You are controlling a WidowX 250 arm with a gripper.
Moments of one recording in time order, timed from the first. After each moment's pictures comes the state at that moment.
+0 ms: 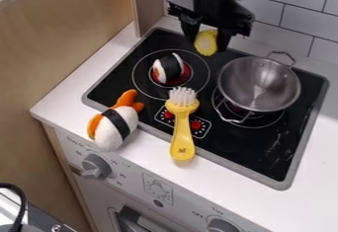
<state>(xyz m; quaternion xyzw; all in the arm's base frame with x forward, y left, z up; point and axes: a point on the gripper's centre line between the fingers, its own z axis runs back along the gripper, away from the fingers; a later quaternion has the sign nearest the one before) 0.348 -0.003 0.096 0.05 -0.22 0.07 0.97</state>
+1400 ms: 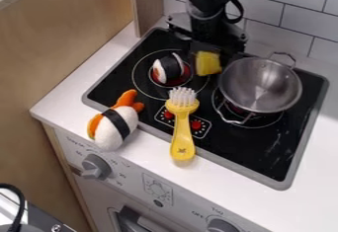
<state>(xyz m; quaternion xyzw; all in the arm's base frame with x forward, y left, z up) 0.352 -0.001 0.071 0.05 -0.24 0.07 0.97</state>
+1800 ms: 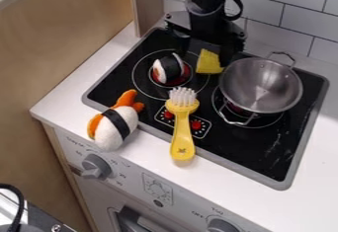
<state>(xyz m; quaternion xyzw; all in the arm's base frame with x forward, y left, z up) 0.352 -0.001 0.075 0.05 -0.22 0.08 0.97</state>
